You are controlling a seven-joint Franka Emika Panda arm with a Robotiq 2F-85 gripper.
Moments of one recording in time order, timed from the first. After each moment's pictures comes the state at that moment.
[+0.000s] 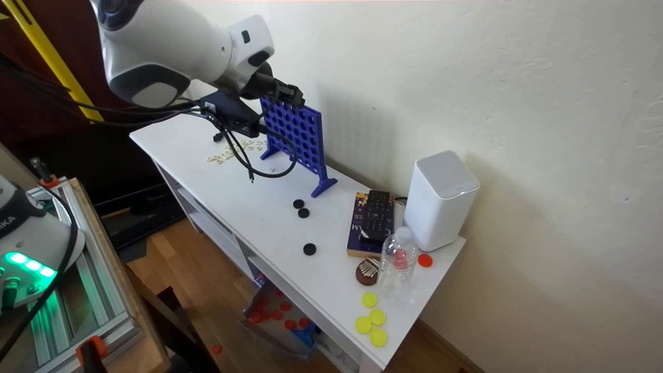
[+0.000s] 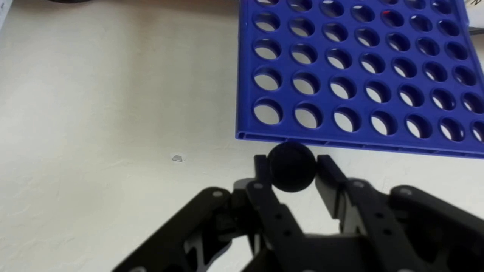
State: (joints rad) arm -1.62 0.60 1.28 -2.75 0.04 3.66 -0.84
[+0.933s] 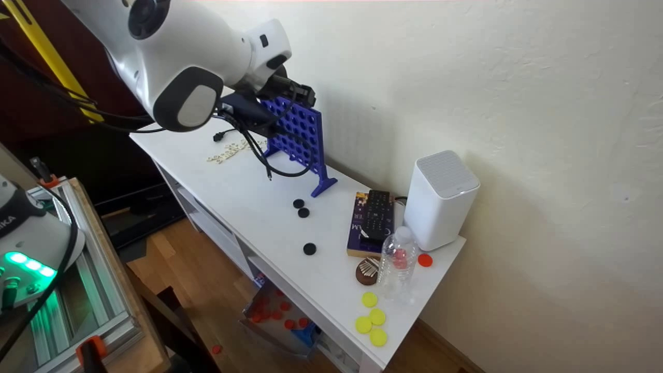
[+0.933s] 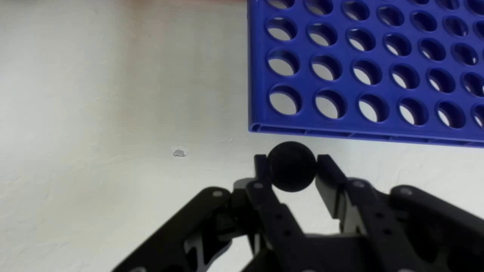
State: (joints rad) arm -1.30 0.48 0.86 -2.63 -0.48 3.69 -0.32
